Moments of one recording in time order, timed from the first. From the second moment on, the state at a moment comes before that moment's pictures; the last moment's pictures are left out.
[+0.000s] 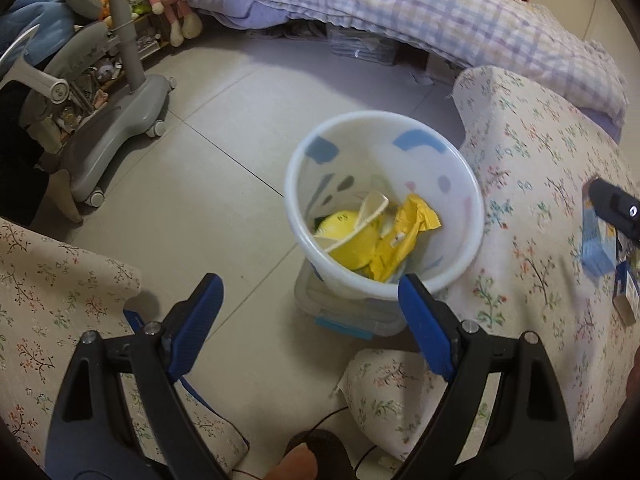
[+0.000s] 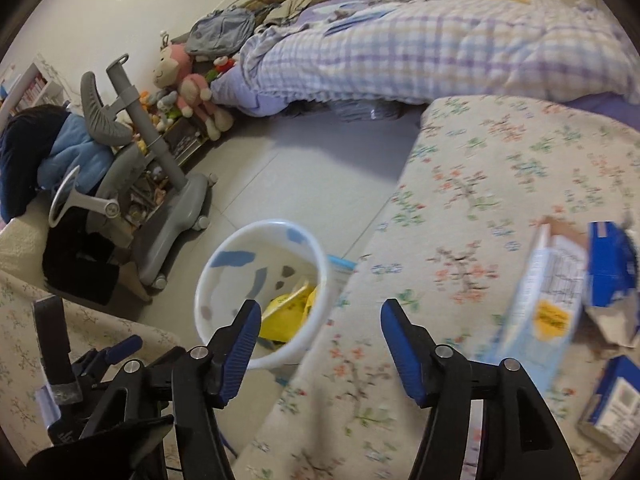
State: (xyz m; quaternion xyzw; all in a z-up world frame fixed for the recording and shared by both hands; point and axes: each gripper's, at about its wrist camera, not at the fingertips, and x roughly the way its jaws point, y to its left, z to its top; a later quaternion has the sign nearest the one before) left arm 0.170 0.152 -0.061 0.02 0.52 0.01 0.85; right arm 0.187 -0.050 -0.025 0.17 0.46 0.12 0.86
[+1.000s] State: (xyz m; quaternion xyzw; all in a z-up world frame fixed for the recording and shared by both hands) left arm 0.149 -0.003 -0.051 0.12 0.54 -0.11 0.83; right arm 0.094 -0.247 -0.047 0.11 0.52 0.00 0.85
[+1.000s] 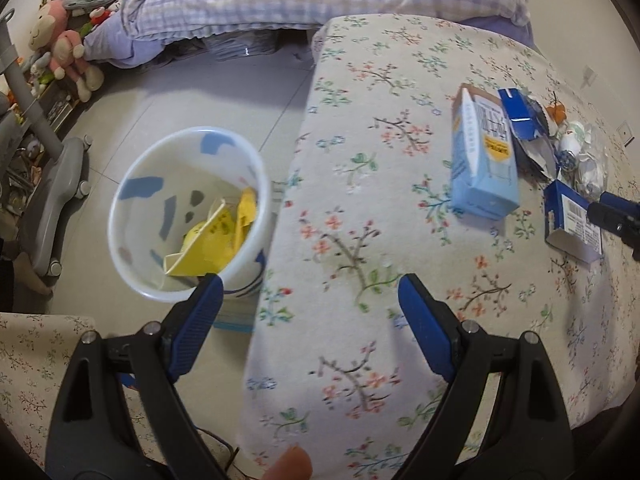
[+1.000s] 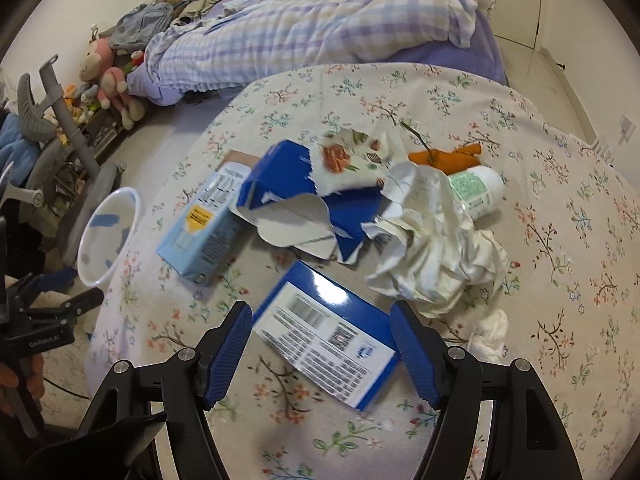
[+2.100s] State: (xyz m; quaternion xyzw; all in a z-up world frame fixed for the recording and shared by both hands) left arm 0.174 -0.129 -0.071 0.08 0.51 -0.22 0.82; right arm 0.080 -0.241 -0.083 0.05 0.56 0.05 0.83
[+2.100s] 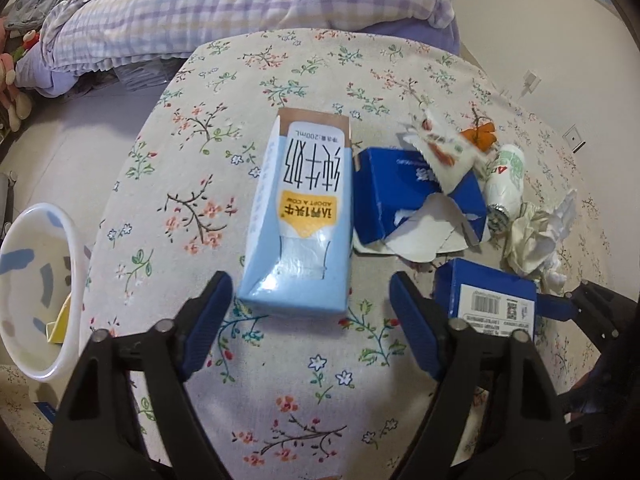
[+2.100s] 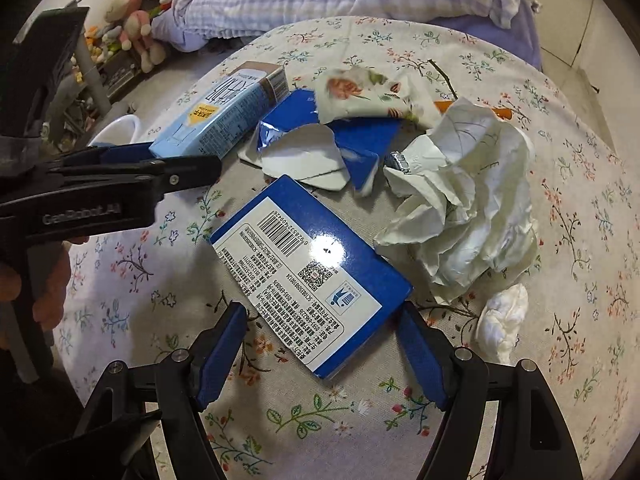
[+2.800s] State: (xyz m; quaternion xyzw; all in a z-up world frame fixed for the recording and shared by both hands) left arm 0.153 -0.096 -0.048 0.07 0.49 -0.22 0.84; right arm 0.063 -0.234 -0.065 0.07 0.55 0.08 0.83
